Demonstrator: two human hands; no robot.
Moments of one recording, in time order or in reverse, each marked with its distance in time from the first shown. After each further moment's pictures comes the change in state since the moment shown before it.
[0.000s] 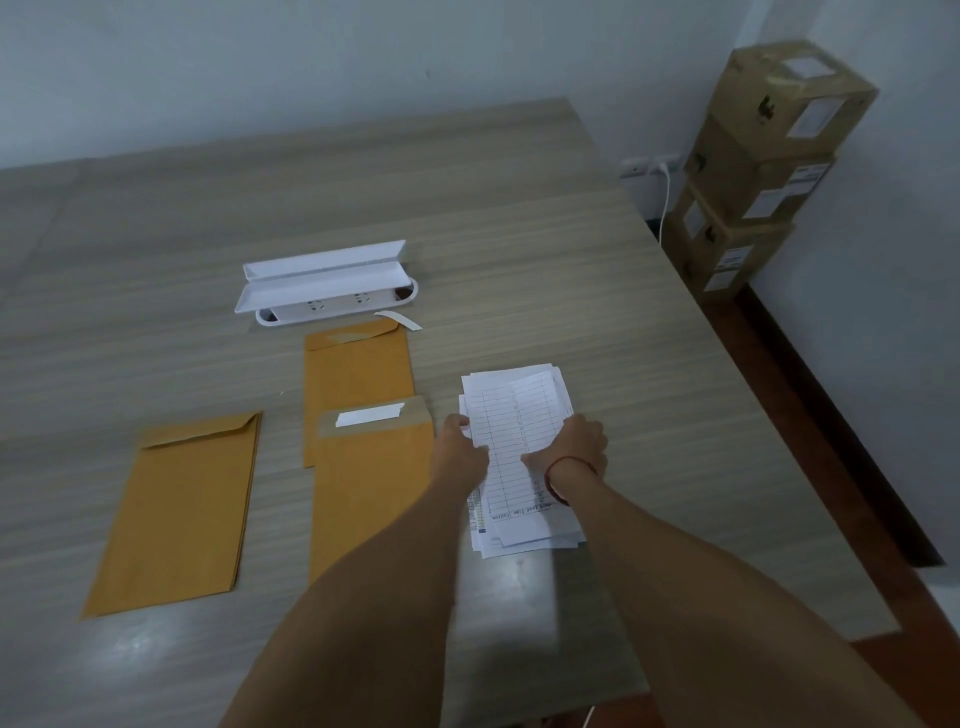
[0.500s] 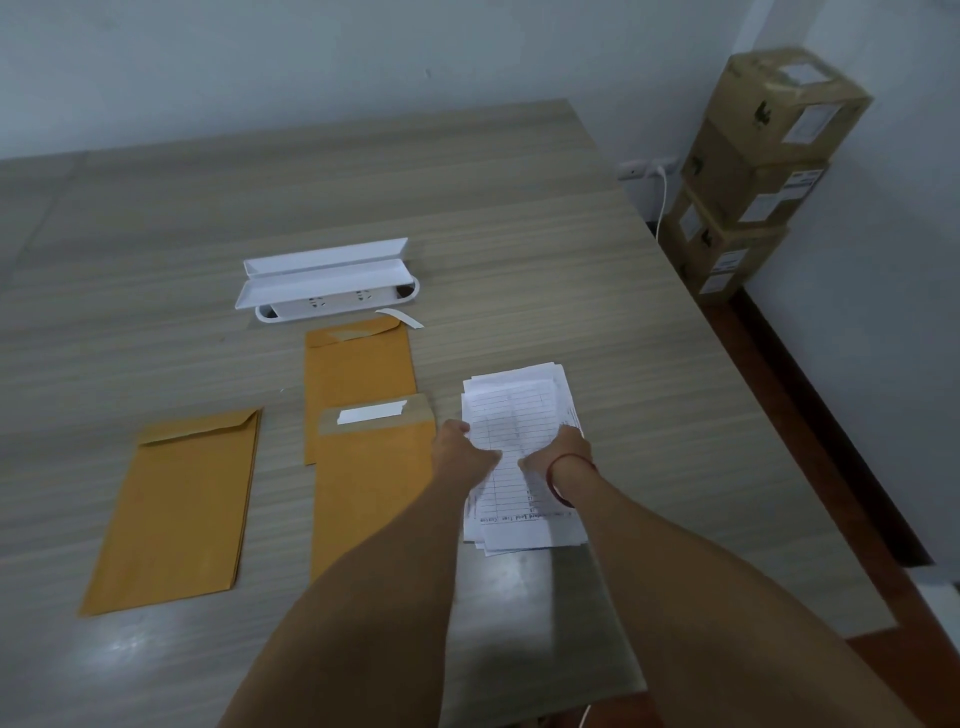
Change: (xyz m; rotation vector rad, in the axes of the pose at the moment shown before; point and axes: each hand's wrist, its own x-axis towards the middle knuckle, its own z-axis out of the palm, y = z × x) left_hand 0.007 -0.009 0.001 -0.035 -0.015 -0.054; right_hand -0.005 -0.005 0.006 0.182 -0.181 0.049
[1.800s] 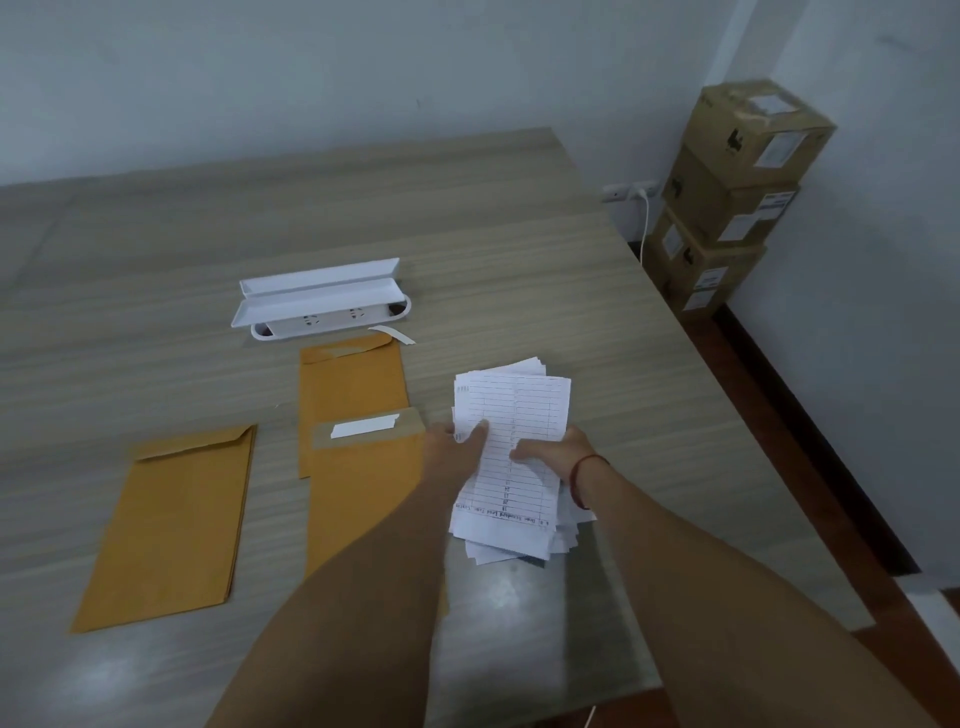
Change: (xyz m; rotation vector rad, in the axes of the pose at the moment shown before) left_hand -0.014 0.020 -0.011 -0.182 0.029 0.020; right_hand -0.020 0.004 -0.038 0.540 -0.188 -0.112
